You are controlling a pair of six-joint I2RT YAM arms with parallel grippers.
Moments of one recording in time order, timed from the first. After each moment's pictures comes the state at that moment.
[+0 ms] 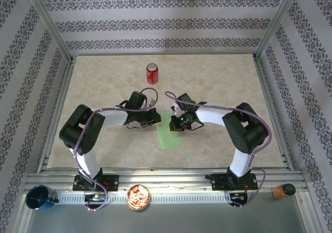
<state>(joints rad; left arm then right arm) -0.46 1.78 0.85 0.01 0.64 -0.79 0.59 1.80 0.95 -0.37 -0.46 0.51</state>
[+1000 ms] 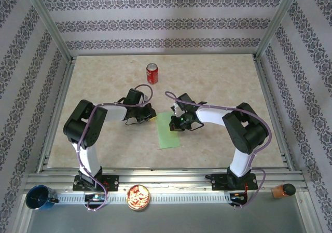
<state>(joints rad) -0.38 1.87 0.92 0.00 0.51 -0.84 0.59 1.80 0.95 -0.38 -0.46 0.51</state>
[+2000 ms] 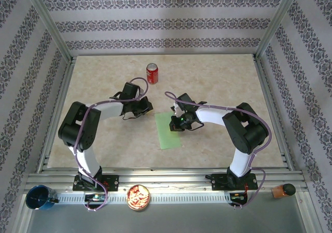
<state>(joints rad) -0.35 1.78 0.97 -0.10 0.47 -0.84 0.59 1.80 0.96 -0.39 -0.46 0.50</state>
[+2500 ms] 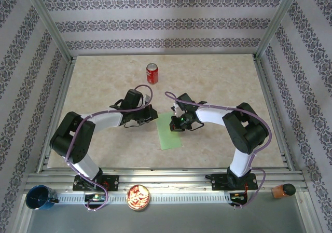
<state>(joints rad) -0.45 1.64 0.84 -0.05 0.53 -0.84 0.59 1.80 0.96 -0.40 -0.46 0.50</state>
